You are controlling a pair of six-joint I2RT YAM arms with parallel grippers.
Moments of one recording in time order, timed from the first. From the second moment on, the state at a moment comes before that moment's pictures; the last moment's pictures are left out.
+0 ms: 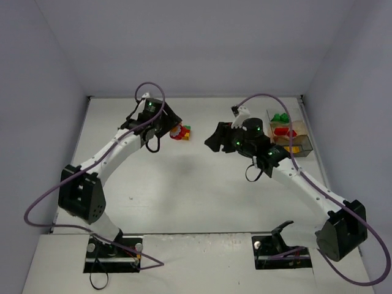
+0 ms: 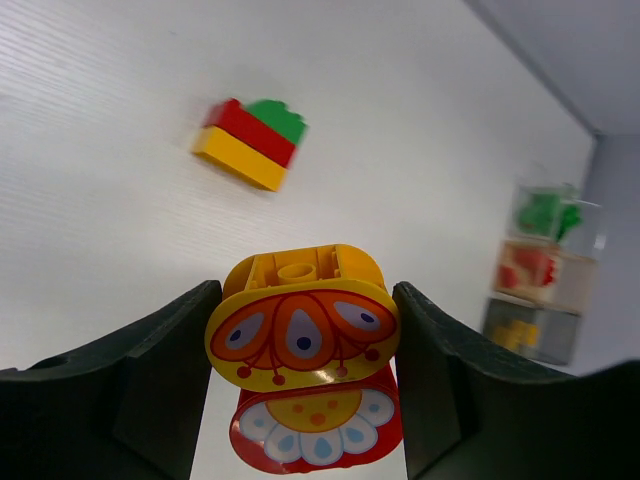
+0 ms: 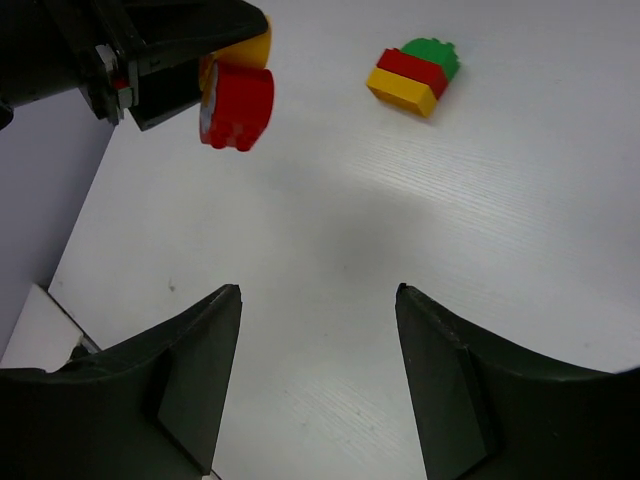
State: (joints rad) left arm -0.42 1.67 1.41 -0.43 -0.11 -0.94; right arm 0.48 1.21 0.94 -0.16 -0.24 0.48
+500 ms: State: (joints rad) left arm -0.51 1.41 1.26 -0.32 -0.06 -1.07; right arm 0.72 1.45 1.16 -0.03 -0.10 0.47
